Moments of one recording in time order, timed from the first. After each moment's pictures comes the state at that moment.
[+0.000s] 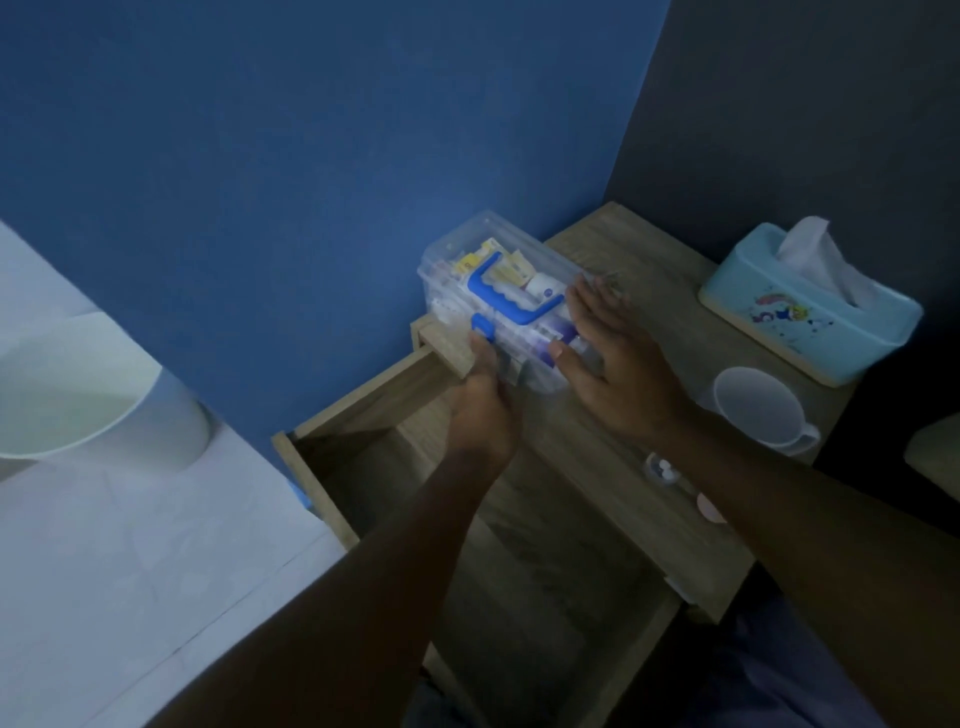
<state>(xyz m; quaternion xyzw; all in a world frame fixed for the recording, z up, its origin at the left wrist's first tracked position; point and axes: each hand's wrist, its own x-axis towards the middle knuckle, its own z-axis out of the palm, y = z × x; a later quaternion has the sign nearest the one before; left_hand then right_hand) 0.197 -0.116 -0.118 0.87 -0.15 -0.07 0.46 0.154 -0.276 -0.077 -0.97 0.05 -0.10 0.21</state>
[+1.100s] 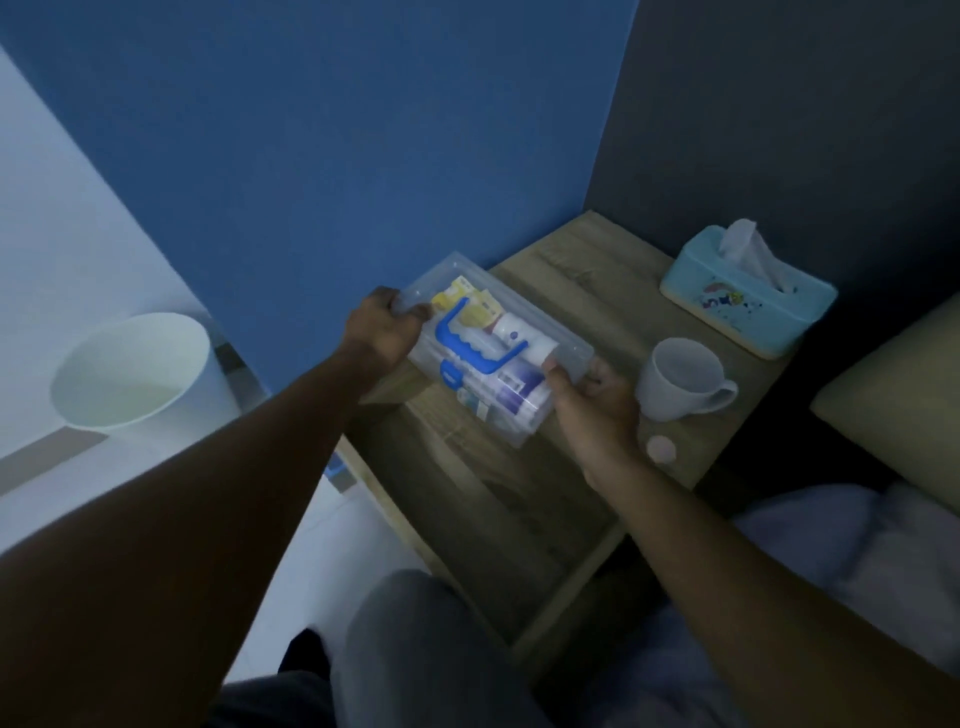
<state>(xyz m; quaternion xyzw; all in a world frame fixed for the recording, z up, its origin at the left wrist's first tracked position) 0.235 -0.031 -0.026 0.89 -0.03 -0.10 0.44 0.064 -0.200 -0.047 -0.68 0.38 -0.14 0.62</state>
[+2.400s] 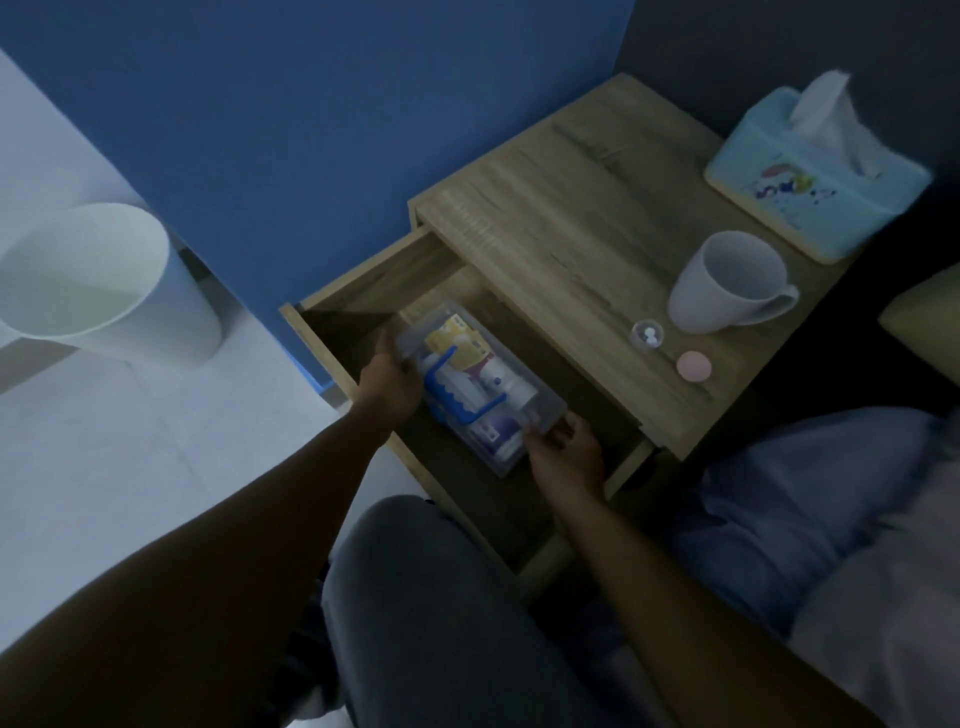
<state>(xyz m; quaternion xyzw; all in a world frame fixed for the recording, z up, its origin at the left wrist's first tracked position) 0.155 0.007 -0.177 0.85 0.00 -0.25 0.46 0.002 -0.143 -0.202 -0.63 0.53 -0.04 0.57</state>
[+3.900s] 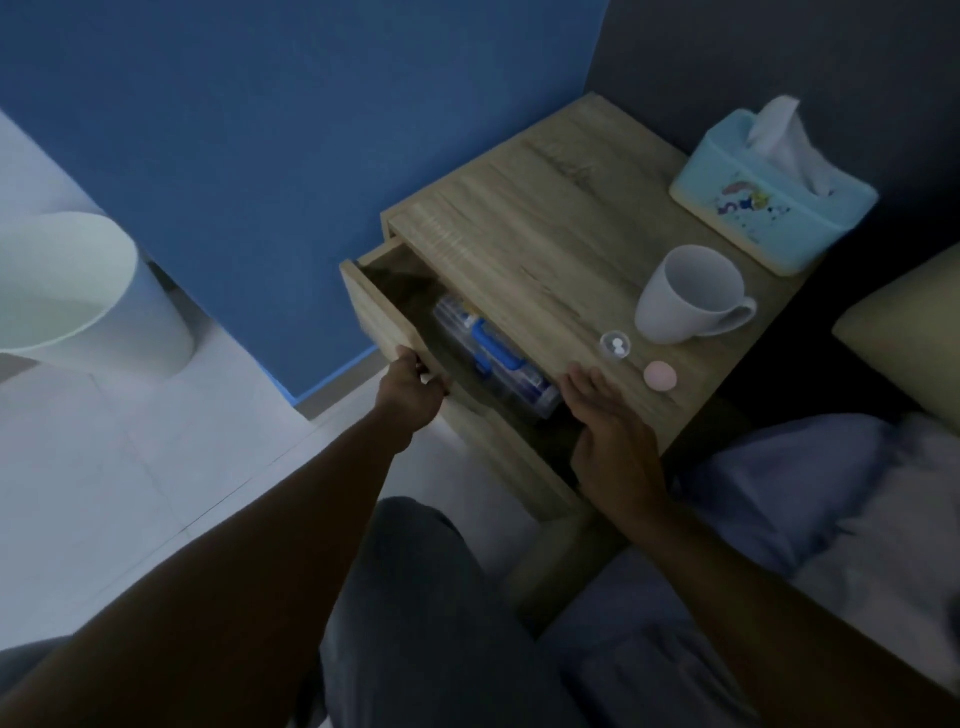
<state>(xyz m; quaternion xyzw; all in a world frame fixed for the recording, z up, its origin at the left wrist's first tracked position) 0.147 -0.043 -0.187 0.79 0.04 -0.33 0.51 -0.027 -0.227 -0.148 -0.96 0.16 -0.03 0.23</state>
